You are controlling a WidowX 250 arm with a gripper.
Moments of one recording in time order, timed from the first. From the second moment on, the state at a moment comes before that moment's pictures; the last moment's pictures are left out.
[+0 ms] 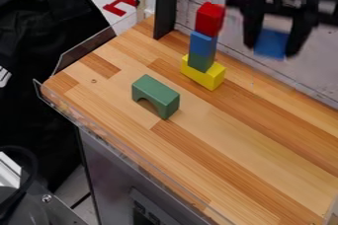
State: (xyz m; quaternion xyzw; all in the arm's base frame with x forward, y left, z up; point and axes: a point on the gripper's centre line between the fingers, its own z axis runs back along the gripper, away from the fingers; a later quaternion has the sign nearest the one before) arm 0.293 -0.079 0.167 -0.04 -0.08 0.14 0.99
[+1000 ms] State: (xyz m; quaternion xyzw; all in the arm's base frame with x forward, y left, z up) arm 0.322 -0.006 0.171 -0.01 -0.05 0.06 1.00
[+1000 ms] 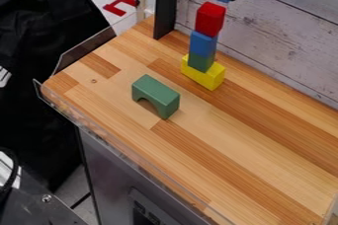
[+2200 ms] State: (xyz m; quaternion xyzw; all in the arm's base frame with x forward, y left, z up) arm 0.340 0.010 0.149 -0.03 -0.03 0.05 1.00
